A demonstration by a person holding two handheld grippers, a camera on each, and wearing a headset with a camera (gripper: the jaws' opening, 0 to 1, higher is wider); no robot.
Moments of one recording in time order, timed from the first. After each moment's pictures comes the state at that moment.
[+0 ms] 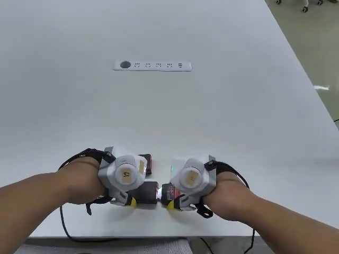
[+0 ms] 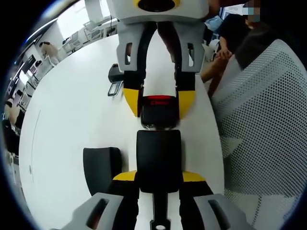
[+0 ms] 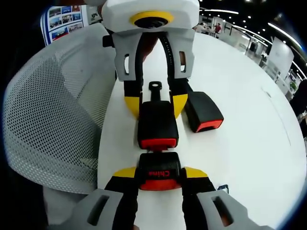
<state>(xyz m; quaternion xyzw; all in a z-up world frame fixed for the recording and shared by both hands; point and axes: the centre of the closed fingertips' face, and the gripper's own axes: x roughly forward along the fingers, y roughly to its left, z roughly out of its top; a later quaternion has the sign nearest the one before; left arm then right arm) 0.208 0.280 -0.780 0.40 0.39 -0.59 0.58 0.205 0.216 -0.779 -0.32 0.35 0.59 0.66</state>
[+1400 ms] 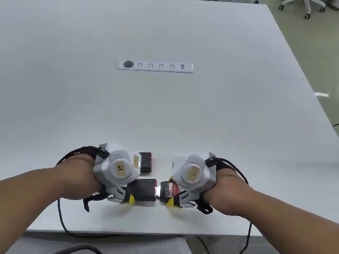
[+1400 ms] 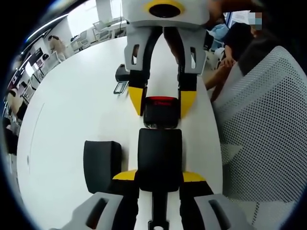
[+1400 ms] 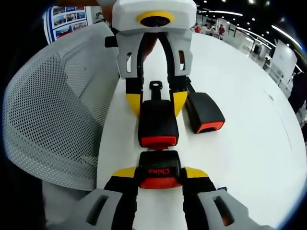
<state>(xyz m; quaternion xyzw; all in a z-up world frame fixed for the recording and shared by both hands) 0.205 0.280 -0.778 0.37 0.39 -0.58 0.61 0.209 0.216 -0.784 -0.32 0.34 0.60 0.64</state>
